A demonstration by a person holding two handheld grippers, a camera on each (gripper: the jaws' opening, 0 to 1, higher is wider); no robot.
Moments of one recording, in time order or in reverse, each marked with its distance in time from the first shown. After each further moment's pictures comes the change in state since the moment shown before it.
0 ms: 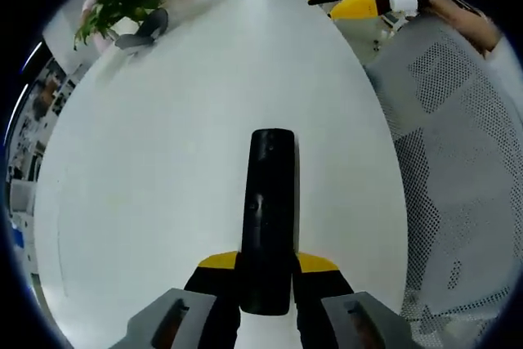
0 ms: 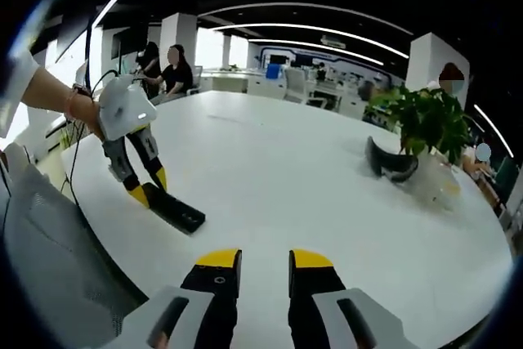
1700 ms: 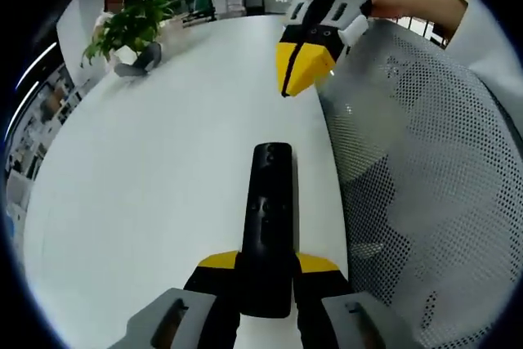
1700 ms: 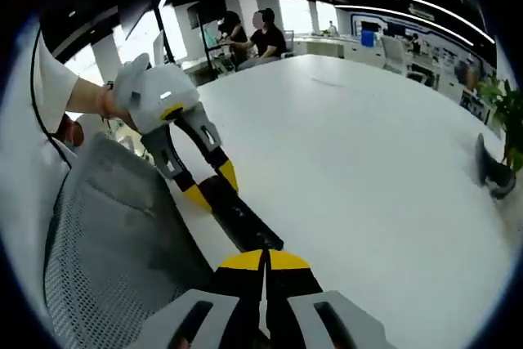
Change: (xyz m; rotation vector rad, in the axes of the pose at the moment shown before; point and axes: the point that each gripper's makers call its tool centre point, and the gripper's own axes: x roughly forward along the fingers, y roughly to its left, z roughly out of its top) left arm 0.000 -0.064 0.015 -0.038 -0.226 -0.006; right arm 0.021 0.105 -0.016 -0.168 0.223 0.583
